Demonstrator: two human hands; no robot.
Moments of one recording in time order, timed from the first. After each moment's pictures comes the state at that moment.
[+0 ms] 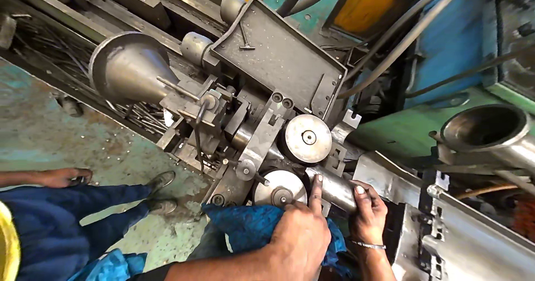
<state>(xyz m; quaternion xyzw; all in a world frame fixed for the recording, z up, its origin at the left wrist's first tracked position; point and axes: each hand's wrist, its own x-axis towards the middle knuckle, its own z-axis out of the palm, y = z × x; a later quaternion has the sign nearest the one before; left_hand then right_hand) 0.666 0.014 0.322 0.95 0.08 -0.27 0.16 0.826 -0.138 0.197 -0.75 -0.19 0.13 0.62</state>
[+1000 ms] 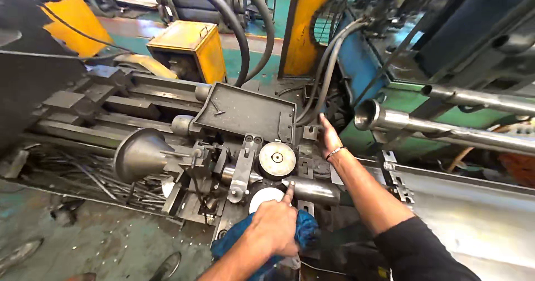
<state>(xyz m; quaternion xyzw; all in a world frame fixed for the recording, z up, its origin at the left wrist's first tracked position) 0.657 0.049 0.337 0.94 0.05 -0.30 0.16 0.947 -0.006 0.279 -0.68 -0.03 0.28 0.68</state>
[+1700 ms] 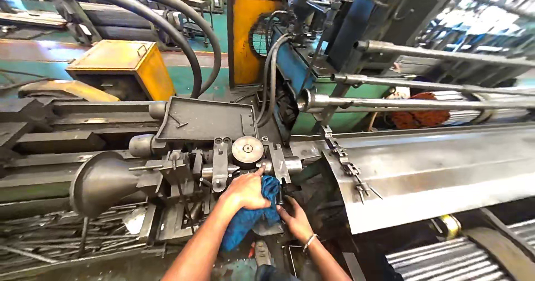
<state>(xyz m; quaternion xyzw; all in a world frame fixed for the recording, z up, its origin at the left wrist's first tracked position) 0.648 0.090 0.333 0.95 0.00 -0.24 0.20 0.651 -0.146 0.161 -0.85 -0.06 0.17 0.50</state>
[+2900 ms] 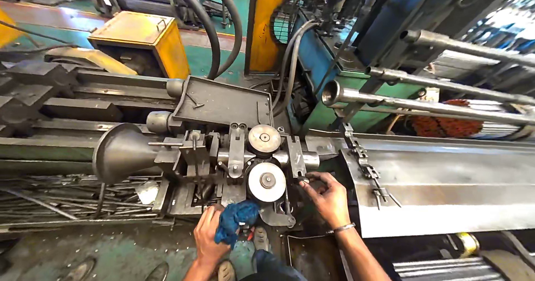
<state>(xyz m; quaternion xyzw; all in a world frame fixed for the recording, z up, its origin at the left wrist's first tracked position) 0.466 0.132 0.148 0.89 0.14 0.38 0.23 0.675 -0.137 0.283 -0.90 -0.17 -0.04 0.40</state>
